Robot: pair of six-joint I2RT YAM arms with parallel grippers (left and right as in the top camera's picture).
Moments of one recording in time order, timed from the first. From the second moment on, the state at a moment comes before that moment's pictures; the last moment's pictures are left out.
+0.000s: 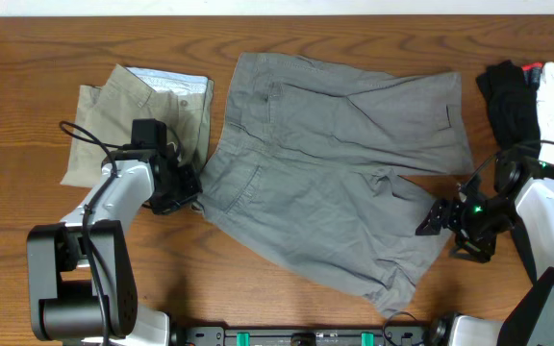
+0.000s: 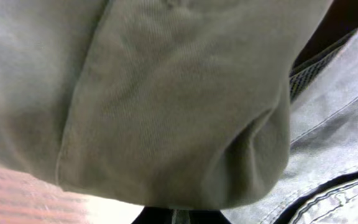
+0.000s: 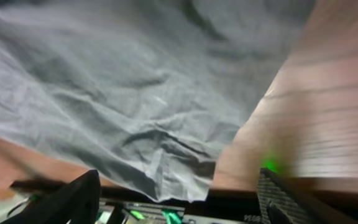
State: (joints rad) left arm 0.04 1.68 0.90 -0.65 0.23 -0.38; right arm -0.31 1.49 0.90 -1.25 -0.36 0.12
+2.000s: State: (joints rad) left arm 0.05 1.68 0.90 -0.62 0.32 -0.38; right arm -0.14 1.55 1.07 -1.18 -0.46 0.21
